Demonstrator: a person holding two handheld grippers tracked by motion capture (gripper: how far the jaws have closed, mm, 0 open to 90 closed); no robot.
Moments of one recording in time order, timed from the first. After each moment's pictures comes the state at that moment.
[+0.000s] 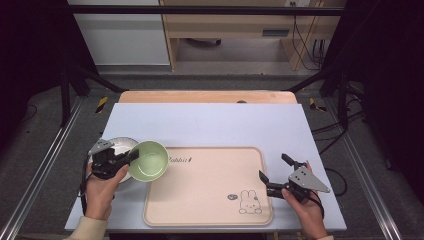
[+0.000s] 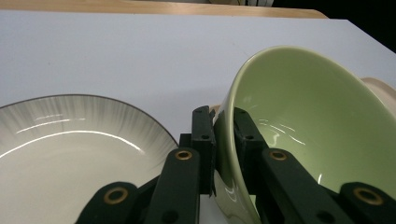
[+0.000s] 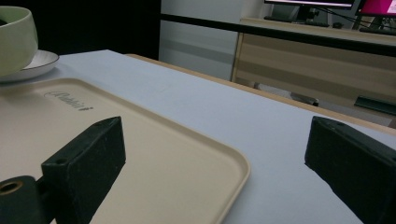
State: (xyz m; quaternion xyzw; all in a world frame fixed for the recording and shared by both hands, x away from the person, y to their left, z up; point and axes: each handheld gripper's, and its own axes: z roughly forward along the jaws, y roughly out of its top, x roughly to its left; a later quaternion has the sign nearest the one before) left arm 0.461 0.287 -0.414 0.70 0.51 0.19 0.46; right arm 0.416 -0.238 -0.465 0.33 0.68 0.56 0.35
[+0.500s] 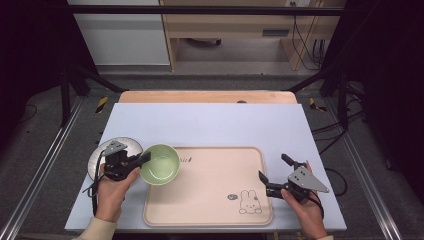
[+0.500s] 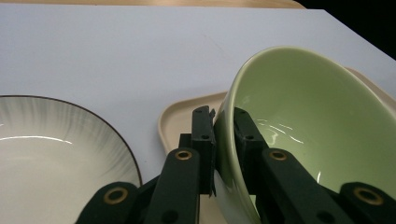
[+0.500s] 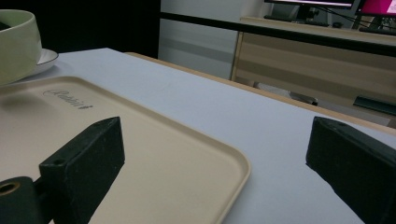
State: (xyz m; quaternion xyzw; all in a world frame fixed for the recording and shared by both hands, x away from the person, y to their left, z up) left arm 0.460 0.261 -0.419 0.72 0.49 0.16 0.47; right arm 0.416 -0.237 -0.466 0.33 0.68 0.55 0.35
